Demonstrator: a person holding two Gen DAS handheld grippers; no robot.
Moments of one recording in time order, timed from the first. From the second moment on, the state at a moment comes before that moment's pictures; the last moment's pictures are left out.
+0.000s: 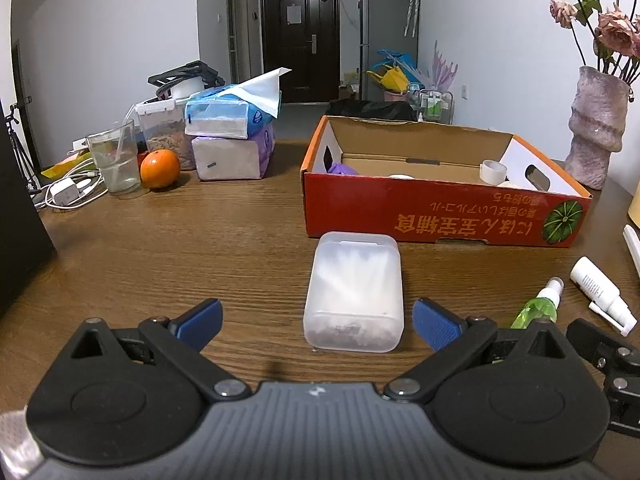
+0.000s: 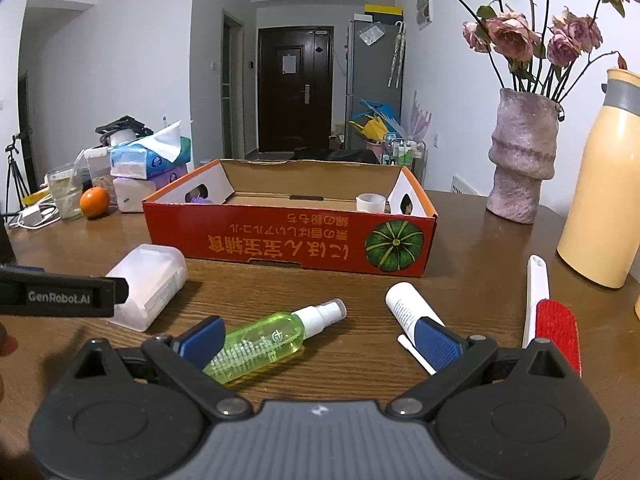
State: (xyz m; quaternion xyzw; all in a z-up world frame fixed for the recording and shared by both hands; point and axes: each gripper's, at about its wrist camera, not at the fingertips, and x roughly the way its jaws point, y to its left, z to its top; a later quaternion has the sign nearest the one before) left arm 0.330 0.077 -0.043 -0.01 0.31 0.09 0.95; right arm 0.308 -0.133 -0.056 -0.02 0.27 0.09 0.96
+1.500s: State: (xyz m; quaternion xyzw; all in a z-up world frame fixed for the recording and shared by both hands) left arm 0.371 0.069 -0.064 0.00 0.32 0.08 0.94; right arm 0.359 -0.108 -0.092 -0.04 0.33 0.16 0.93
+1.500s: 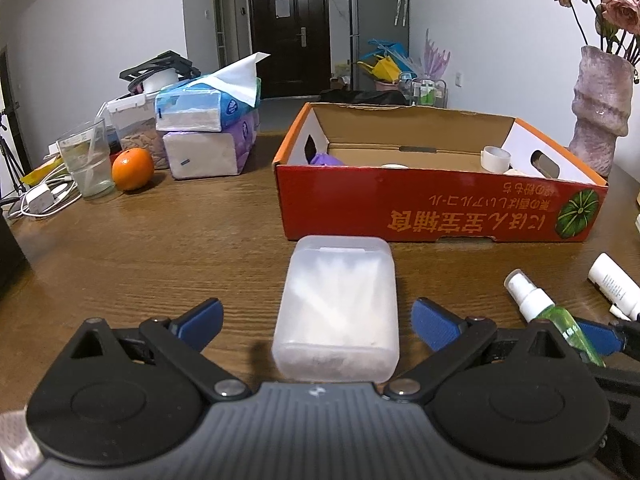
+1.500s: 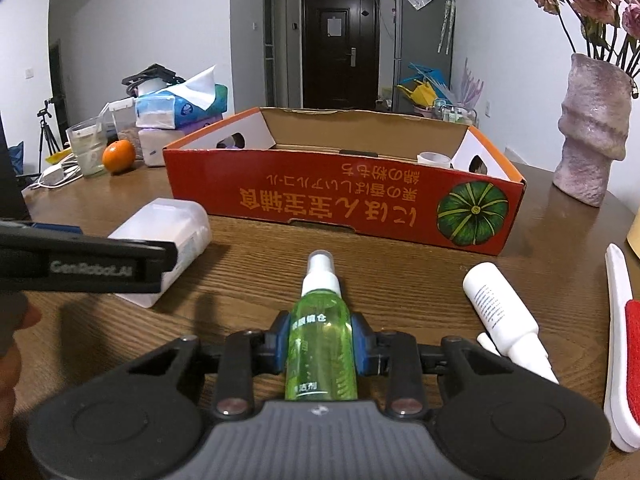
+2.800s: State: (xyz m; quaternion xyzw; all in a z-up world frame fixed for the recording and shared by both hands) left arm 0.377 0.067 -0.064 0.00 0.31 0.05 0.95; right arm 0.353 -0.107 -0.091 -0.04 0.31 0.16 0.94
